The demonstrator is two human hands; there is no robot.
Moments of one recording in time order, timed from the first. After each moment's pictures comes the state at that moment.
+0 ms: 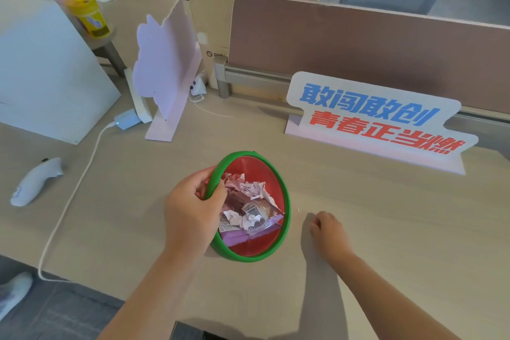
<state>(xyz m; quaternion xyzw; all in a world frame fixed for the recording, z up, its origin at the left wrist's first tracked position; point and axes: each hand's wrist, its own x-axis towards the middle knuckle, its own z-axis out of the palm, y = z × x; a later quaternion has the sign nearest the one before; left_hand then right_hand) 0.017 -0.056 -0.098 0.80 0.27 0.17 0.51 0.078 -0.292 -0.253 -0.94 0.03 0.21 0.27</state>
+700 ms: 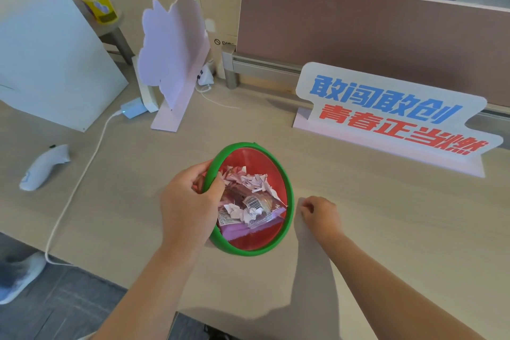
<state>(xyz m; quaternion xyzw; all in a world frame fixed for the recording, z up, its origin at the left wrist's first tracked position) 0.020 -0.056 -0.097 0.81 0.30 0.16 0.48 0.108 -0.263 -0.255 -0.94 0.00 0.18 0.30</state>
